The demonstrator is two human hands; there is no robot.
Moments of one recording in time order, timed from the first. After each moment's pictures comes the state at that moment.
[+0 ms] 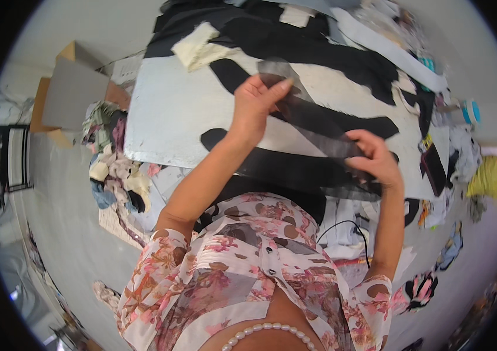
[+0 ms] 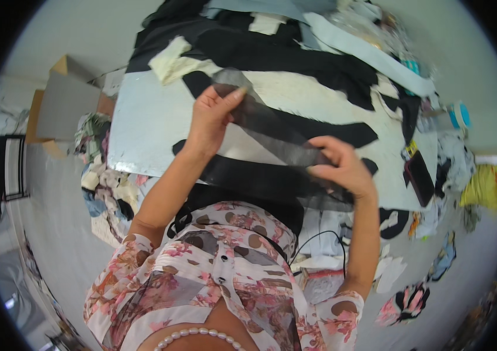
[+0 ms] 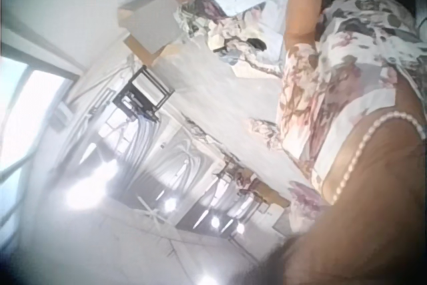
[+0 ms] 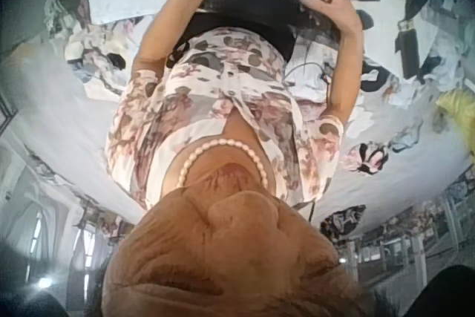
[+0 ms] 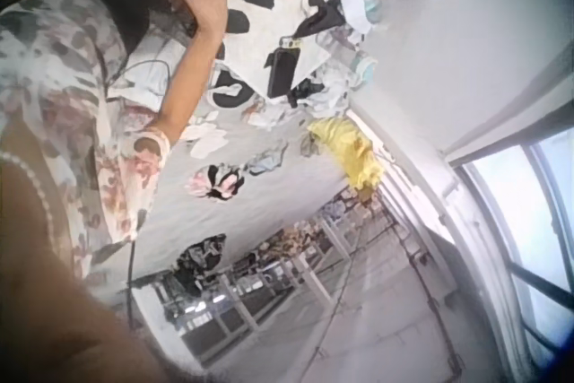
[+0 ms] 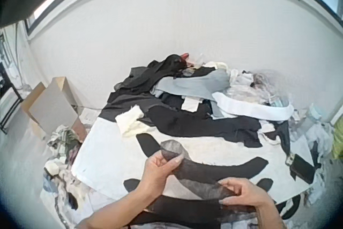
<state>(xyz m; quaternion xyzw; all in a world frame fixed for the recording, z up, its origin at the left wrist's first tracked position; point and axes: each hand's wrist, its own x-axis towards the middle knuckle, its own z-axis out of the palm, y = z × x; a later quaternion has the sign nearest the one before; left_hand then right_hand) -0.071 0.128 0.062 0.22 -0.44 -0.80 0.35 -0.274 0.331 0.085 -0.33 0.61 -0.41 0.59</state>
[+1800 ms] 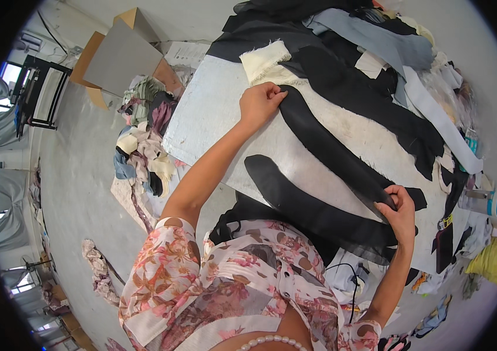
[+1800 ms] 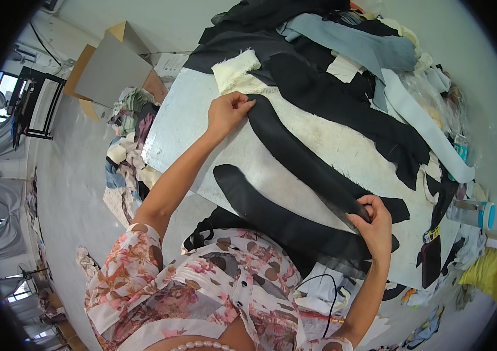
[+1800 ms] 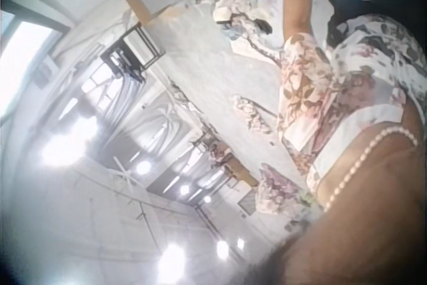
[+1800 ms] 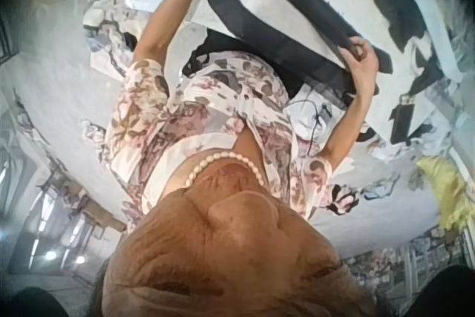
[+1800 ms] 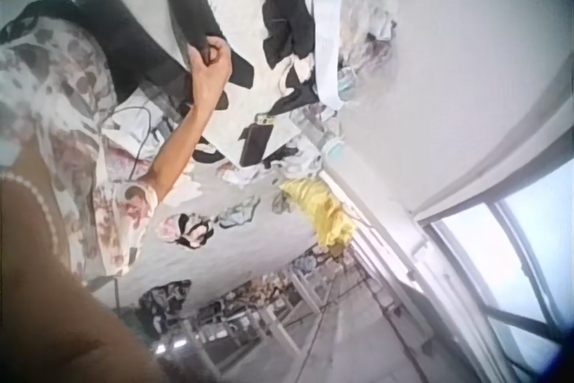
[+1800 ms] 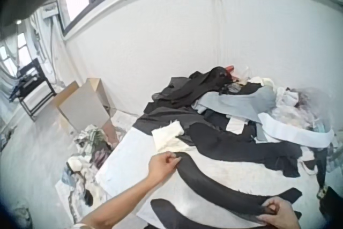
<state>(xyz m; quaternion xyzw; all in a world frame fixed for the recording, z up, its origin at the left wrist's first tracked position) -0.008 0.001 -0.004 0.53 -0.75 -0.27 0.30 -0.283 0.306 0.050 -0.35 0.72 -0.42 0.43</state>
